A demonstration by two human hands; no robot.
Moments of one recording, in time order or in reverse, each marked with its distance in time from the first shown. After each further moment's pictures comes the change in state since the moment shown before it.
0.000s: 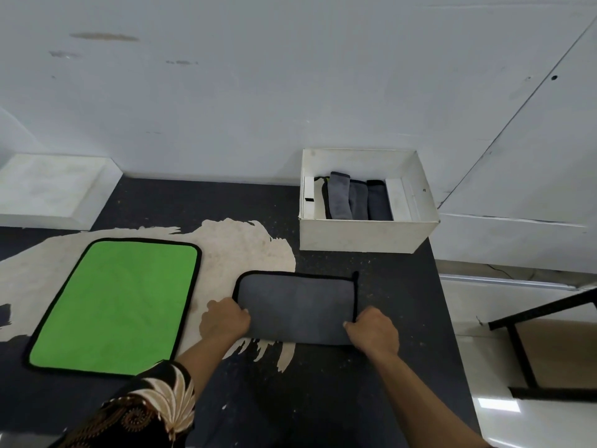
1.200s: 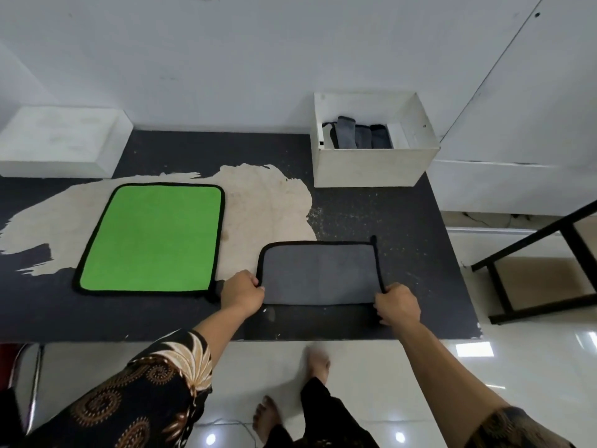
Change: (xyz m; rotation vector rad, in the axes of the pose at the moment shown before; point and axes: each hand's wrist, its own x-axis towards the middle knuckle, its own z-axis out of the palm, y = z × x) left_hand -0.075 -0.099 0.029 -0.307 -0.031 0.164; right_hand -0.106 0.066 0.053 0.282 0.062 0.152
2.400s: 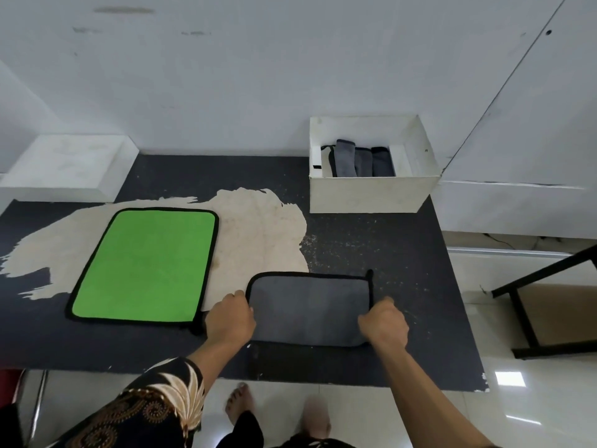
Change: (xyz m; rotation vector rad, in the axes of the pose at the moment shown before) left_hand 0.006 0.027 0.006 0.498 0.129 0.104; right_hand 0.013 -0.045 -0.013 -0.188 -0.019 0.005
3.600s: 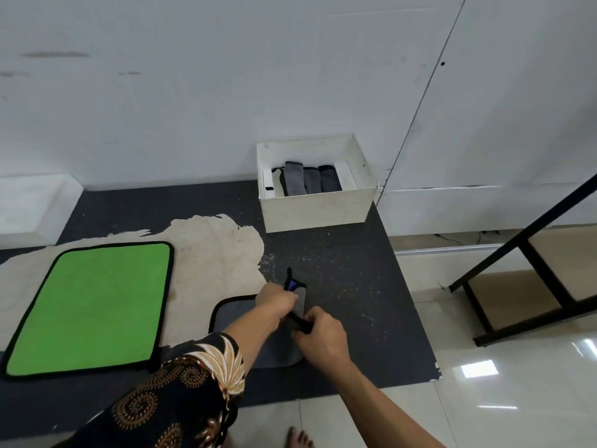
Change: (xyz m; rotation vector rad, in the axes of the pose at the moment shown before) left_hand 0.016 0.163 -0.016 -0.756 -0.350 -0.153; right_hand -0.034 0.003 0.005 0.234 -0.070 -0.410
